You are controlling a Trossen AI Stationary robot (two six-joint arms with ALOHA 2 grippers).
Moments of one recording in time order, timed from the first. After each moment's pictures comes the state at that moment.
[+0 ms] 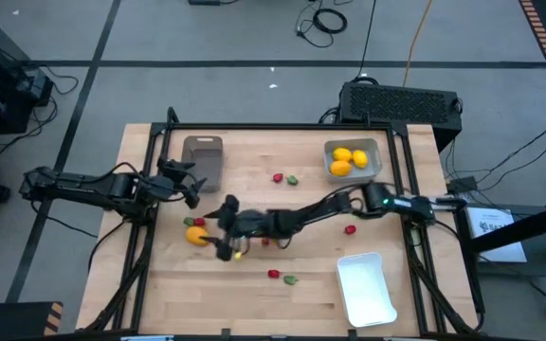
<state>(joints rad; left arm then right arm) -0.07 0.55 0.43 -0.51 -0.70 -0.34 0.15 2.42 1.79 0.45 0.23 0.12</state>
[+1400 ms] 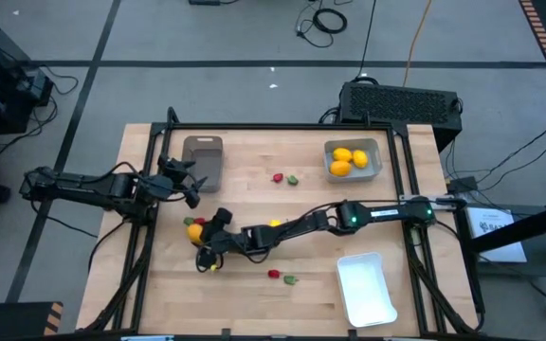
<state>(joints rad) -0.07 0.55 0.43 -0.47 -0.71 -0.27 0.18 2.81 2.35 0.05 0.44 0.20</state>
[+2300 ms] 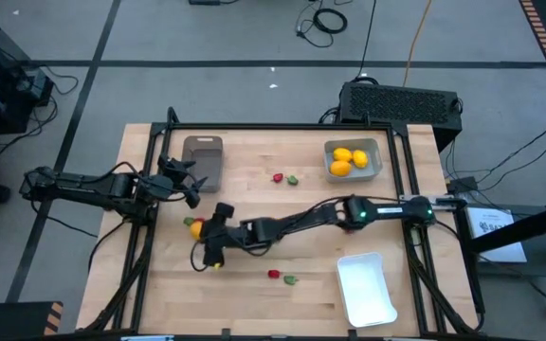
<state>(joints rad) -0.07 0.55 0.43 -0.46 -0.71 -0.27 0.18 2.63 2.35 -0.28 0.39 0.11</state>
